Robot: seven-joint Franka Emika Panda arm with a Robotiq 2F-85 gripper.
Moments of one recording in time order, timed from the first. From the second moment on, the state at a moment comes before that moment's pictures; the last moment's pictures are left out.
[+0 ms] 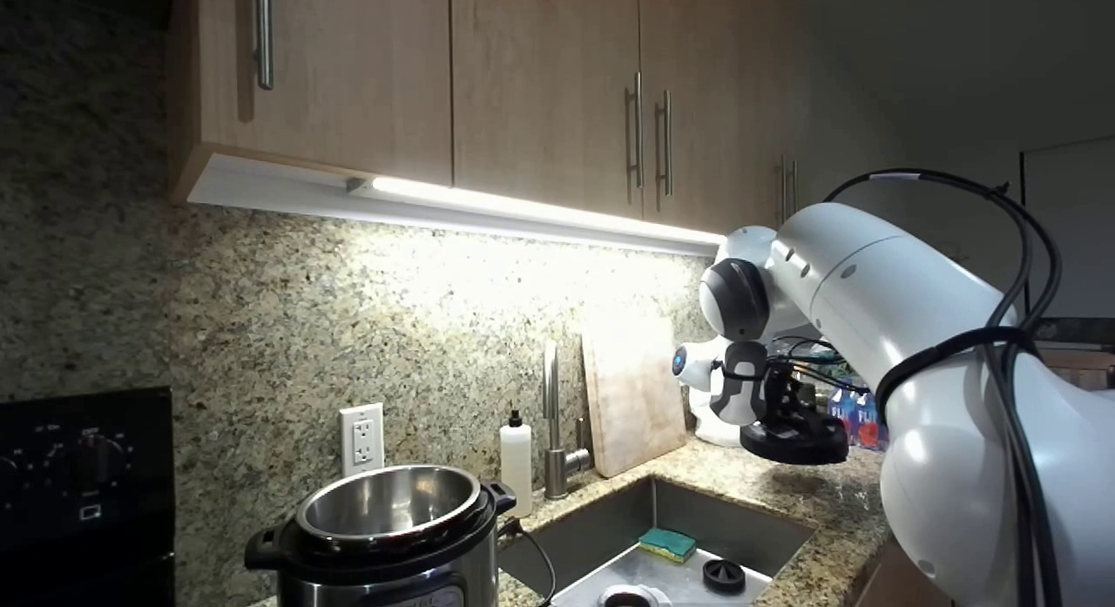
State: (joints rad) arm -0.58 0.90 -0.41 -1.31 -1.13 2.27 0.51
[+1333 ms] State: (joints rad) arm -0.59 1.02 -0.39 -1.26 -1.13 2.27 0.51
